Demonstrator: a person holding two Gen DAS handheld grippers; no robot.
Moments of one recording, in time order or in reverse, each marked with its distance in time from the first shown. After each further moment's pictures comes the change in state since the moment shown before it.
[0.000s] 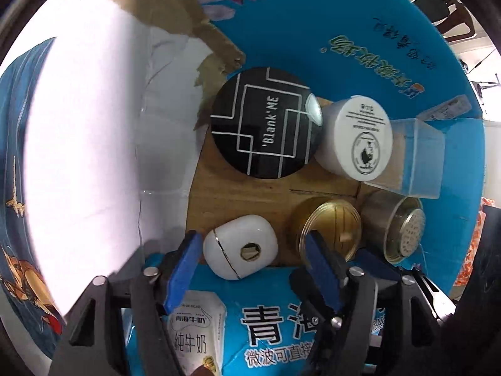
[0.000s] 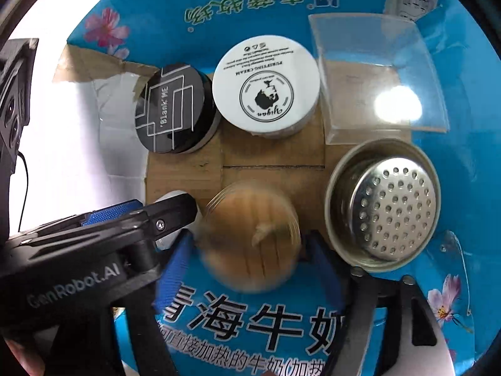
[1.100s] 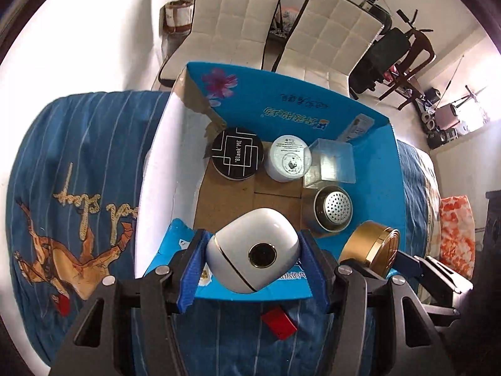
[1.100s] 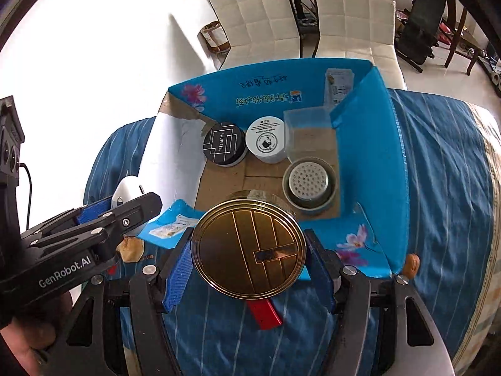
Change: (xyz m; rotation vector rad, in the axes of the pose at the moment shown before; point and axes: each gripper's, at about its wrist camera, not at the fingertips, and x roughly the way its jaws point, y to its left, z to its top) left arm -0.106 -0.015 -0.070 0.032 -0.328 -0.034; right arm -0.166 -0.009 -0.084 -0.124 -0.261 0.058
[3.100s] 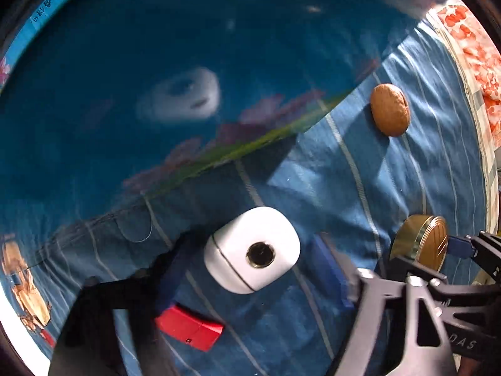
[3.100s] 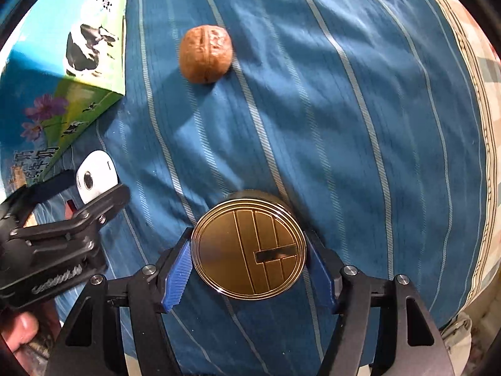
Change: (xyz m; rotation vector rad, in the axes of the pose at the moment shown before) left arm 0.182 -0.186 -0.141 0.518 0.283 0.140; right arm 0.063 -0.257 -0.192 0.417 0.306 -0.181
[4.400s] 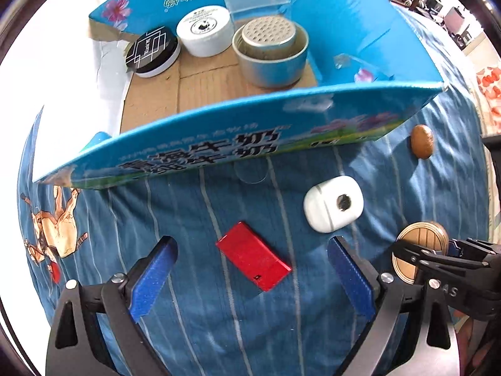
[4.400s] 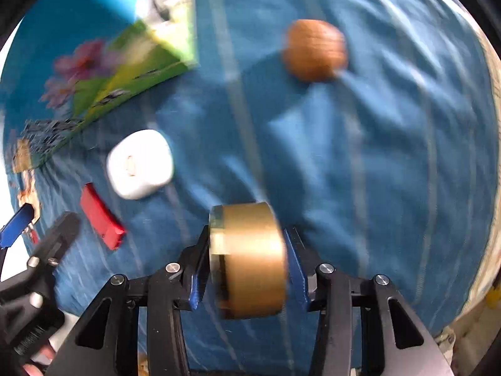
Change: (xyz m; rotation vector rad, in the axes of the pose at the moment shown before) left arm -0.067 0.052 -0.064 -0.253 -0.085 0.130; right arm 0.006 0.075 -0.005 -0.113 0.037 -0.010
